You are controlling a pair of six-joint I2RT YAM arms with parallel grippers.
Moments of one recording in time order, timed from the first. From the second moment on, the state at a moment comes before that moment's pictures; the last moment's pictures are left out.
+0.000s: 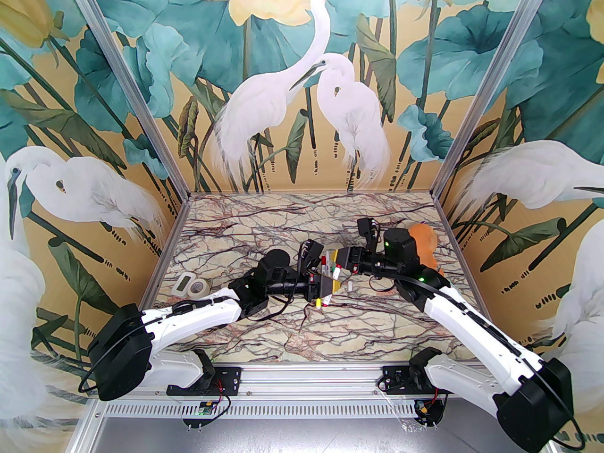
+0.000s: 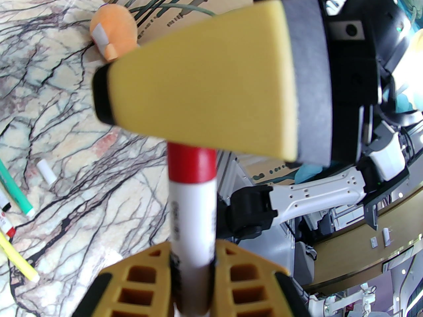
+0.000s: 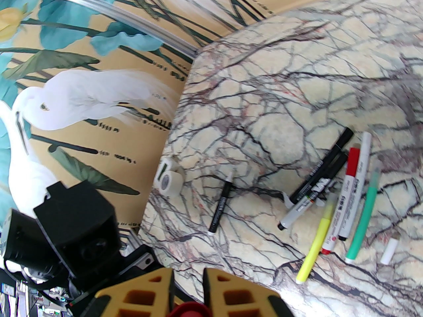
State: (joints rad) left arm -0.88 1.34 0.76 0.31 0.54 -0.72; right arm 0.45 1.06 0.80 -0.14 -0.61 0.77
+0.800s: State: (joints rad) left arm -0.90 1.37 0.80 0.31 0.47 -0.70; right arm 0.42 1.08 0.85 -0.18 -0.61 0.73
